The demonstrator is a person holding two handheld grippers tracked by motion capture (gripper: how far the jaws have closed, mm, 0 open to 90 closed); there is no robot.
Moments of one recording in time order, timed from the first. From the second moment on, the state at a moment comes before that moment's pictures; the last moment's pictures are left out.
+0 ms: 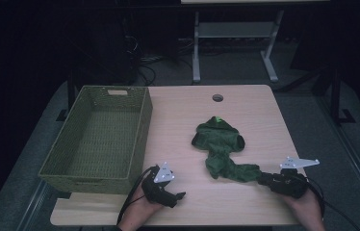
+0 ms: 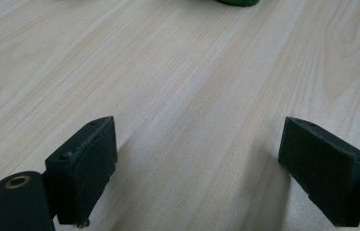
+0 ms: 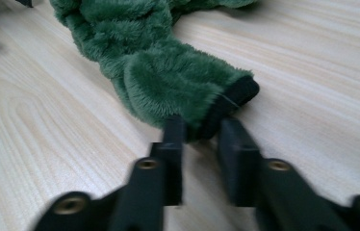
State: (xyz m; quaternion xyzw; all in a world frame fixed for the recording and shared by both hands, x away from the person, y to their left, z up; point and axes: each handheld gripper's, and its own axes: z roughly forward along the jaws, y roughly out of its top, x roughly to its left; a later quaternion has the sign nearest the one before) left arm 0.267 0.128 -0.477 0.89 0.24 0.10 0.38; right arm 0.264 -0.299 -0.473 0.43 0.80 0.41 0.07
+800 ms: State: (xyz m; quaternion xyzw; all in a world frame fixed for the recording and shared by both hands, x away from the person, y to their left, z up) left arm 0.267 0.128 -0.478 0.89 0.24 0.10 0.38; right arm 0.270 -0.275 -0.432 0.35 0.81 0.46 0.11
